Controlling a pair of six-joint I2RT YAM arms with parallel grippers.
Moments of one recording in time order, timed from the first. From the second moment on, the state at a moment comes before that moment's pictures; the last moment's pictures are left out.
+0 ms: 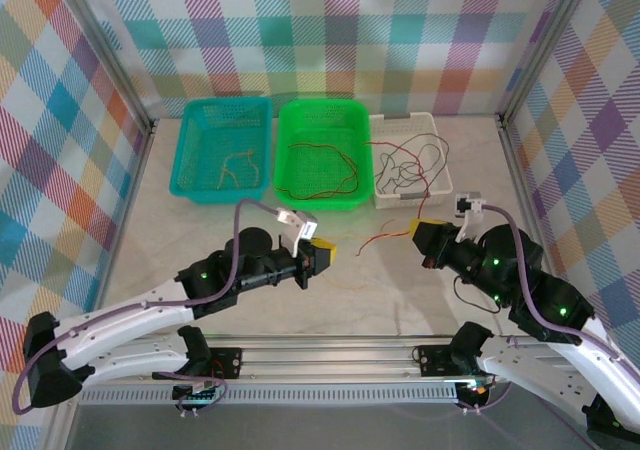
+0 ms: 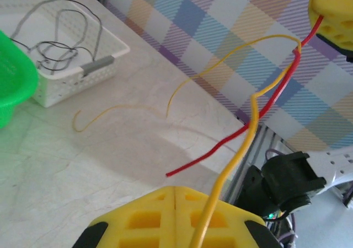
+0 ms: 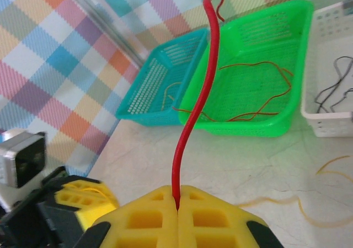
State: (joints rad) left arm -1.04 0.91 0.74 -0.10 0.04 -0.45; right arm 0.84 0.55 0.98 -0.70 0.18 0.65
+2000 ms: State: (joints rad) left arm -0.94 1.11 1.91 -0.44 -0.57 0.32; right arm 0.69 1.59 1.65 -0.67 -0.01 0.41
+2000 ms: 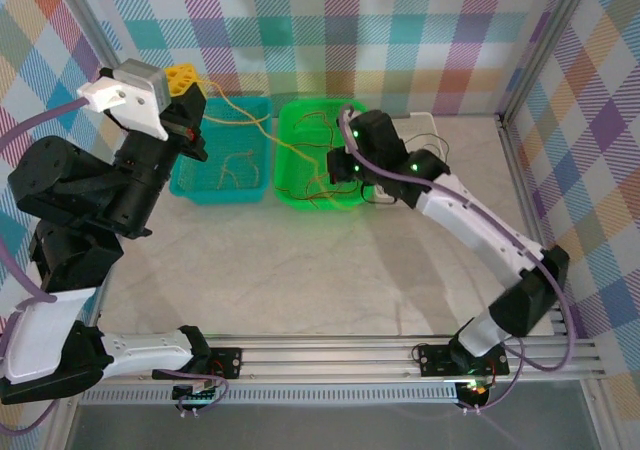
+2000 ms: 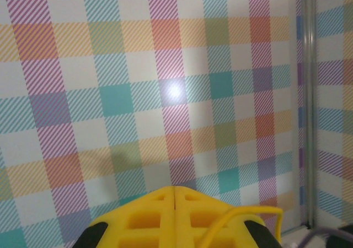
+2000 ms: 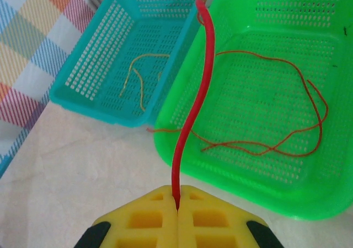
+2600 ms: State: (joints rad) left arm -0.65 1.23 1.87 -0.32 -0.53 0.30; right arm 0.55 2.13 2.04 -0.73 -0.19 0.40
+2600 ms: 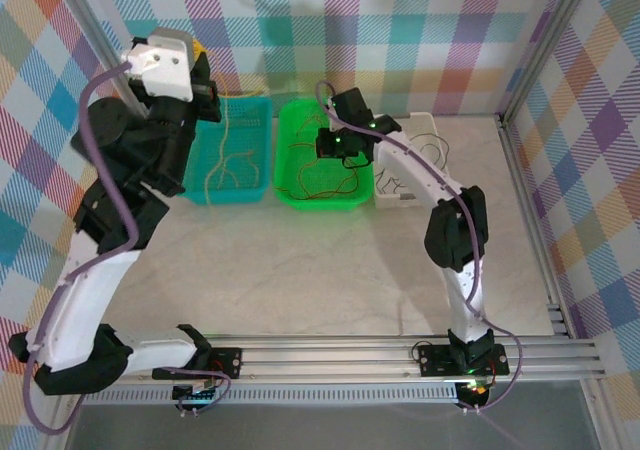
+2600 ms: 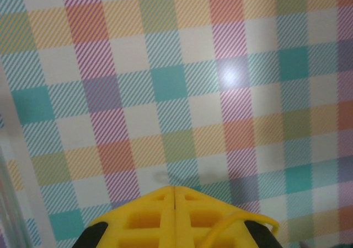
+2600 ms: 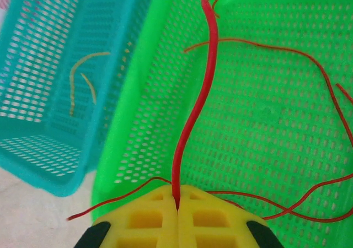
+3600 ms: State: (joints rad) left arm -0.40 1.59 2.11 -0.24 -0.39 0.14; right arm 0.53 2.06 1.79 -0.67 -0.16 0.34
